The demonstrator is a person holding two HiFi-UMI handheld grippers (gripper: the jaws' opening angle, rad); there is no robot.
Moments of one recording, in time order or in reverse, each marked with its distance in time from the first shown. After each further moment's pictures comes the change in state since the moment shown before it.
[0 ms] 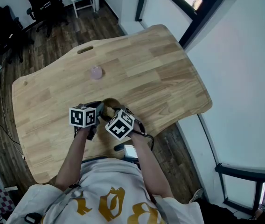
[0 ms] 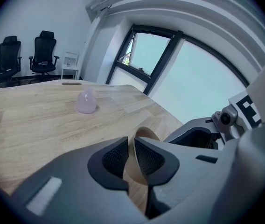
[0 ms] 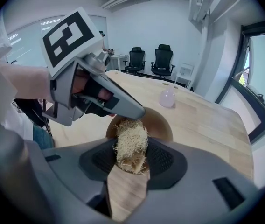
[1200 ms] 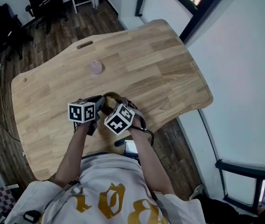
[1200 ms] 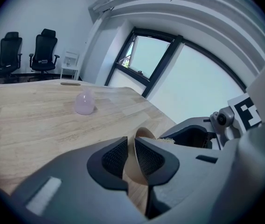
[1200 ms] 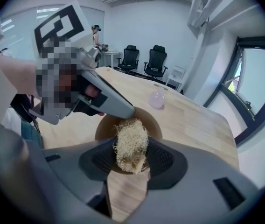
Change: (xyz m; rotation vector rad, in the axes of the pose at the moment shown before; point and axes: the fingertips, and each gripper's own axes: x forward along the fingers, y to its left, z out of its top) left arm 0.000 -0.004 0.007 -0.028 -0.030 -0.035; right arm -0.003 -0.024 0.002 -0.021 0.024 -0.140
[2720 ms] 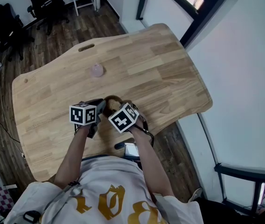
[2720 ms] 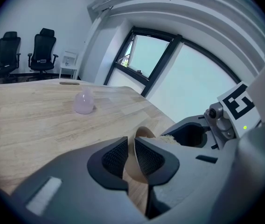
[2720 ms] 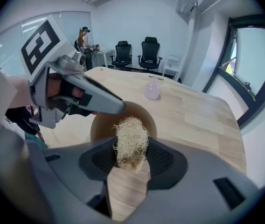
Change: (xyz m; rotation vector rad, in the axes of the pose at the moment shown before) left arm 0.003 0.001 -0.004 0.009 0.012 -0.007; right arm -0.001 -0.007 -0.011 0.154 0.047 0.073
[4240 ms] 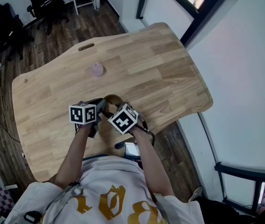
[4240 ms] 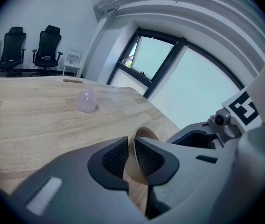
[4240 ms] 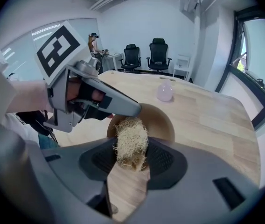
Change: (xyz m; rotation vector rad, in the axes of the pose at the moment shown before) left arm 0.000 0.003 0.000 -0.056 -0.016 0.005; right arm -0.002 0.029 0.004 -0.016 -0.027 0.142
